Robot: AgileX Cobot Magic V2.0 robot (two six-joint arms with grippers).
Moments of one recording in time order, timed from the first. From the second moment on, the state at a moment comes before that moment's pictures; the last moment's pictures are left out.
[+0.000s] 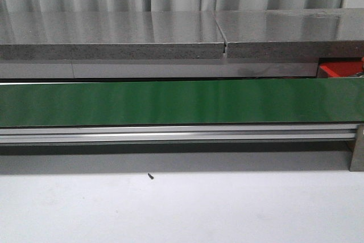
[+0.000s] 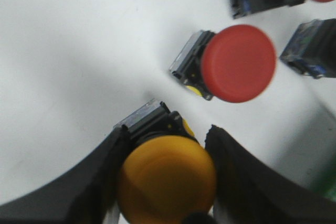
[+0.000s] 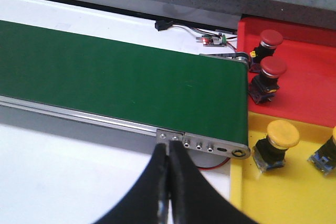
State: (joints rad) left arm 0.68 1.96 -1.54 -0.29 0.93 0.08; right arm 0.01 0.36 -0.46 0.20 0.59 -0.24
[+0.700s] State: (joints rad) left arm 0.42 1.80 -1.54 -0.29 1.05 0.09; right arm 0.01 0.36 -0.46 0.20 0.59 -0.24
